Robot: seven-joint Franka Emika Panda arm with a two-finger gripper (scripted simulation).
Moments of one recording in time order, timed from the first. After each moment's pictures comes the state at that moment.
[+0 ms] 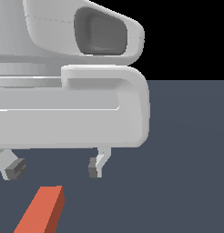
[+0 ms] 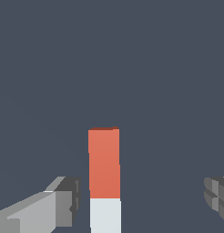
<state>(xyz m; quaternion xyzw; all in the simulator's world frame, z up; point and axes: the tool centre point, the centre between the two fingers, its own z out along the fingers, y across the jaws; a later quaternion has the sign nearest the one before) -0.067 -0.188 0.097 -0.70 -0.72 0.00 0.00</state>
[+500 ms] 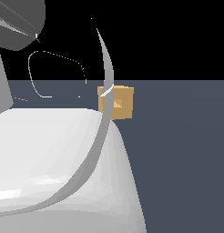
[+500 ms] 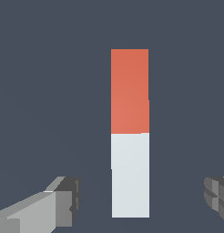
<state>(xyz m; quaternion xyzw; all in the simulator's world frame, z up) -0.088 -0.265 0.073 -0.69 -0.72 0.00 0.00</state>
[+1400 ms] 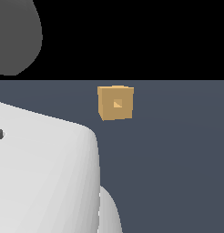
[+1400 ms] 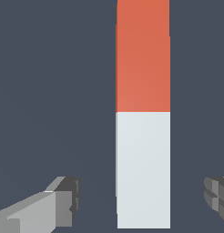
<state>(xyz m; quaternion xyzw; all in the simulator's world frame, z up) -0.091 -0.284 0.044 -0.69 -0.73 0.00 0.00</state>
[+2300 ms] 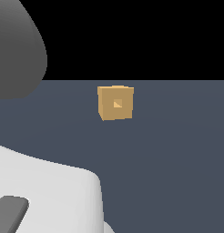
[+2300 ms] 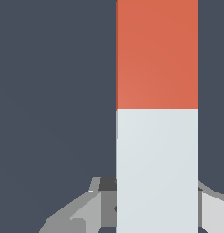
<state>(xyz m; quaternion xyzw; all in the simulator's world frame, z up) -0.090 -0.284 0.017 -0.69 -0.73 0.00 0.00</state>
